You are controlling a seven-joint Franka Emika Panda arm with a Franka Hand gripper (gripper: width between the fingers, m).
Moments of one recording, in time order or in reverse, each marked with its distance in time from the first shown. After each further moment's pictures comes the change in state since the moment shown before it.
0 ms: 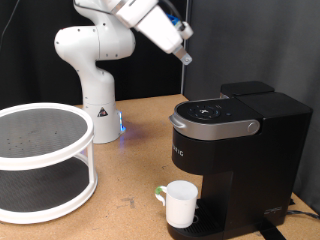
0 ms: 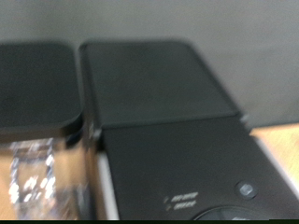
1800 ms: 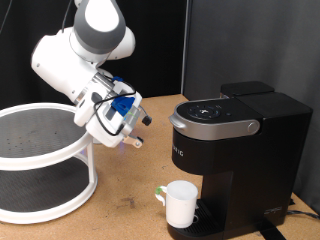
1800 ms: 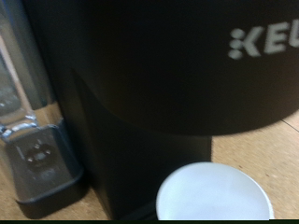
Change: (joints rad) arm 0.007 0.251 -0.212 -0.226 0.427 0.128 -0.410
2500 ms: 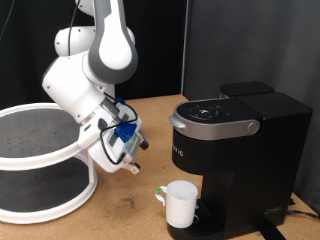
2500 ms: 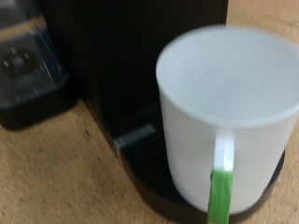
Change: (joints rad) arm 0.036 0.173 0.033 0.010 0.078 0.146 -0.109
